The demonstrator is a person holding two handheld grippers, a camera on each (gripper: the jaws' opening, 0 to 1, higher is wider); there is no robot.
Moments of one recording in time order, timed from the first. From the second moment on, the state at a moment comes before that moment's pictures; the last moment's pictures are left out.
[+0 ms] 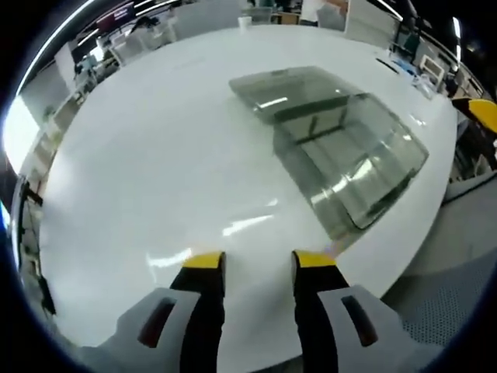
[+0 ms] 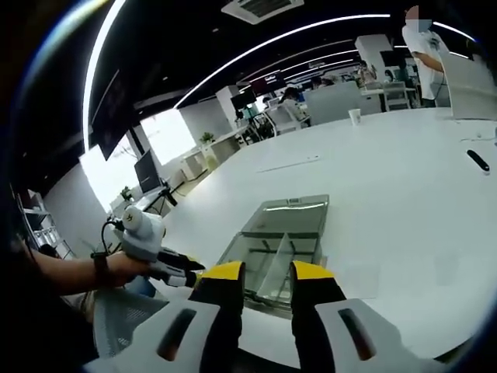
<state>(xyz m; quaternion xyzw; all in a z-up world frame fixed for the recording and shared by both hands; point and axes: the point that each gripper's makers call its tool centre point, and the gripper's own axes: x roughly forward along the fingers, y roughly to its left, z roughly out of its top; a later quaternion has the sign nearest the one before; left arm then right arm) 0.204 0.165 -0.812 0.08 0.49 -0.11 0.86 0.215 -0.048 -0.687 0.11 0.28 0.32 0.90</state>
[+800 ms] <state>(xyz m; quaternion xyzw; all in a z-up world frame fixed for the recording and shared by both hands) 0.191 0.168 -0.807 0.06 0.48 -0.11 0.87 0.211 -0.039 -0.685 0.10 0.28 0.33 0.90</state>
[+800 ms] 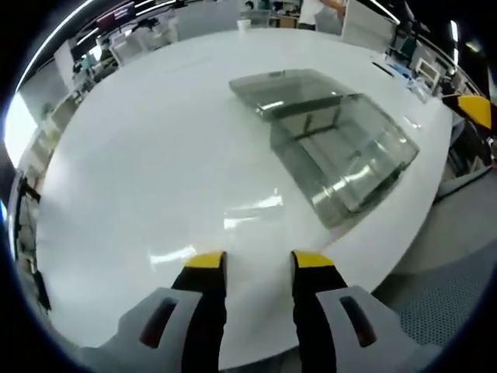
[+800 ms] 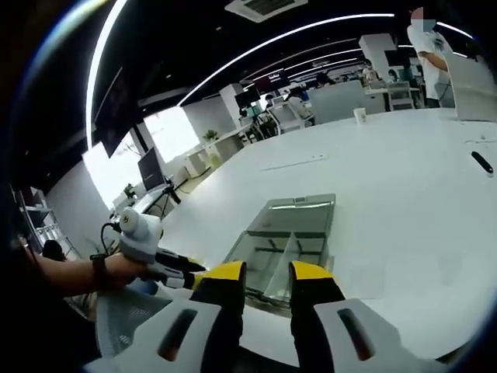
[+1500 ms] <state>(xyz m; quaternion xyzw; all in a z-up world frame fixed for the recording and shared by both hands) 0.187 0.167 -0.773 -0.03 0.42 -0.10 0.90 0.206 -0.009 -0.669 0.11 0.27 0.39 0.88</state>
